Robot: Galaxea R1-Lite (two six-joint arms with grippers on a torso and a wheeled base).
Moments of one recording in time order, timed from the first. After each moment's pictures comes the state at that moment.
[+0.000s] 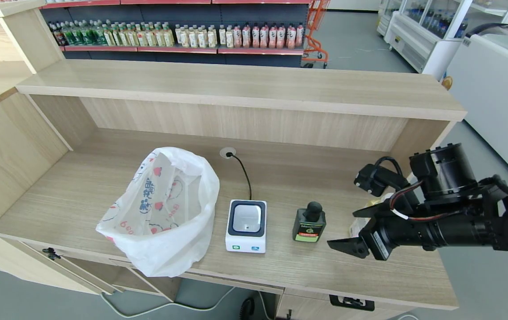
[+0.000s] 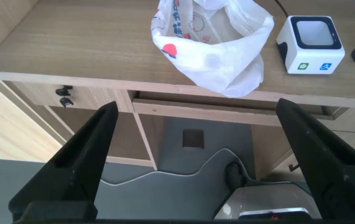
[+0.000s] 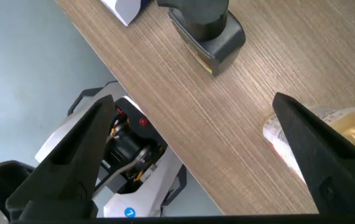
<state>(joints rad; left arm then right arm) -0.01 0.00 0.00 0.04 -0.04 0.03 0.43 1.65 -0.83 -0.15 0.24 -0.29</state>
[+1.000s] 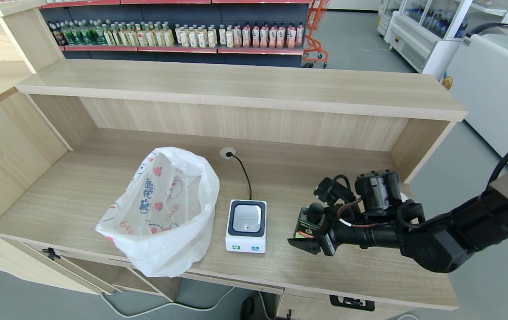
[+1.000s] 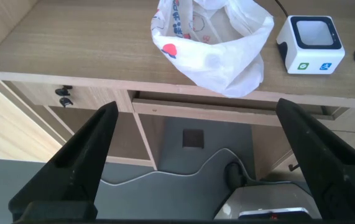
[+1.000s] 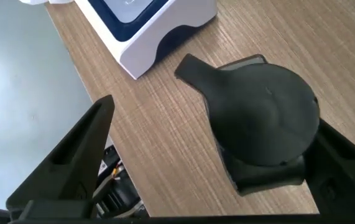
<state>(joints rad) -0.01 0.00 0.00 0.04 -0.04 0.03 0.46 2.00 -0.82 -0.65 0.39 -0.28</state>
